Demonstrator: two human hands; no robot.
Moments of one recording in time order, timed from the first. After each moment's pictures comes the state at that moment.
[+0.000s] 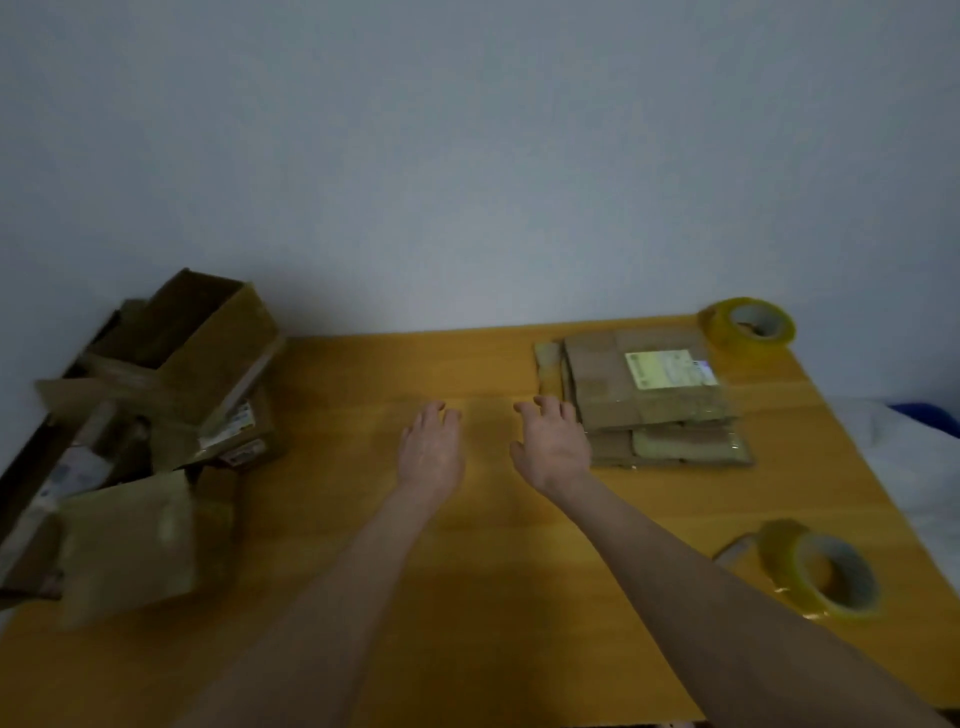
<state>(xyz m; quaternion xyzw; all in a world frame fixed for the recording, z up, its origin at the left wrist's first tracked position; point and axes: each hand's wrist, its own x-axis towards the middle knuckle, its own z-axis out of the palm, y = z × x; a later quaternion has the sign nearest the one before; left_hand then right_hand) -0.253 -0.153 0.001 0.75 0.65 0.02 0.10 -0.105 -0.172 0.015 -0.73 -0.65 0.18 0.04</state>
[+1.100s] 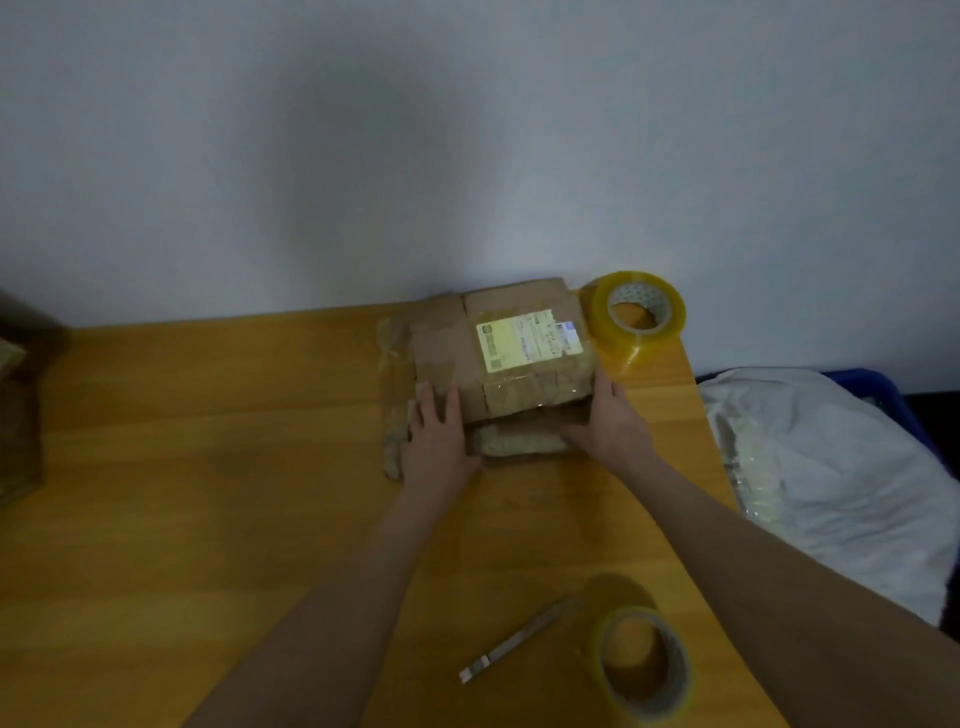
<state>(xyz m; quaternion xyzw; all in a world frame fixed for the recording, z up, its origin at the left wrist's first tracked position) 0.033 -0.090 -0.089 0.71 0.66 -0.06 0.23 0.244 -0.100 -0.068 -0.79 -0.52 0.32 0.07</state>
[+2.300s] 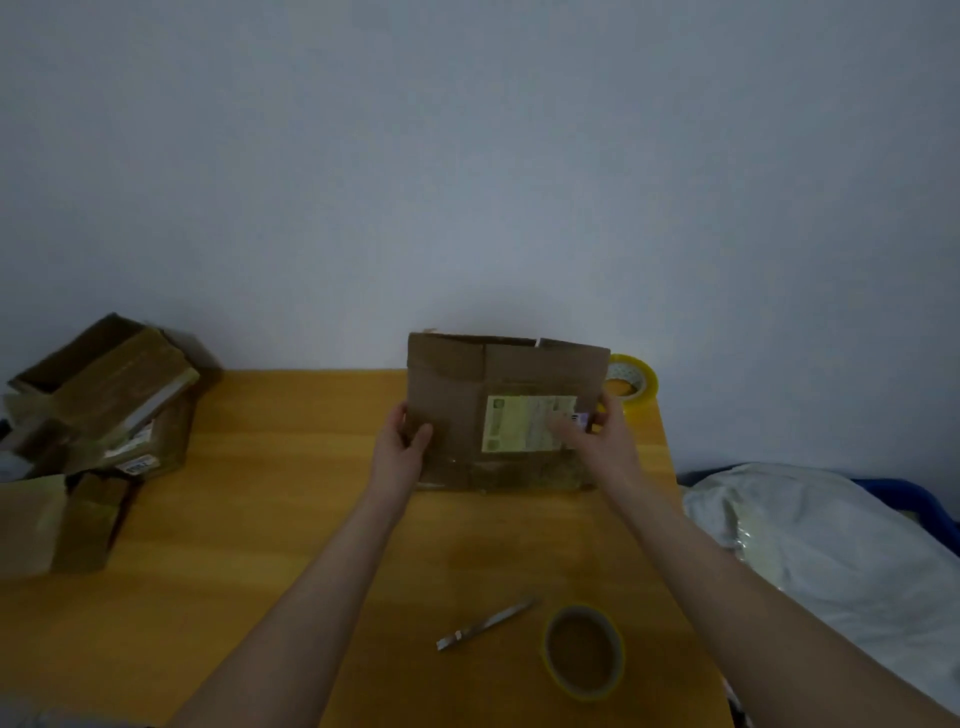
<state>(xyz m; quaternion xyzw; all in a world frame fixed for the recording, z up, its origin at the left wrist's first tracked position) 0.035 -0.185 0.067 0.45 0.64 0.46 0.42 0.264 -0.177 0.048 -0.59 -0.41 0.50 0.48</state>
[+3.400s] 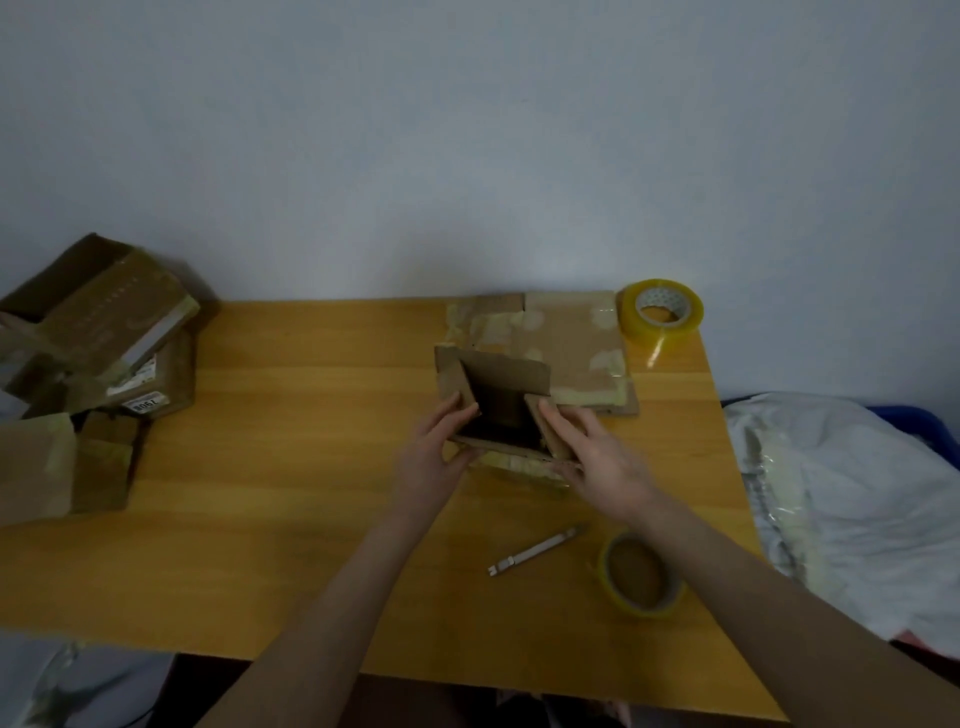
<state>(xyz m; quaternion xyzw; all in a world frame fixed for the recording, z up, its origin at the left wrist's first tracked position) -0.030 -0.230 -0.022 0.70 0.60 0.32 0.23 0.206 -0.233 -0.018 -0.57 -0.80 0.20 0.07</state>
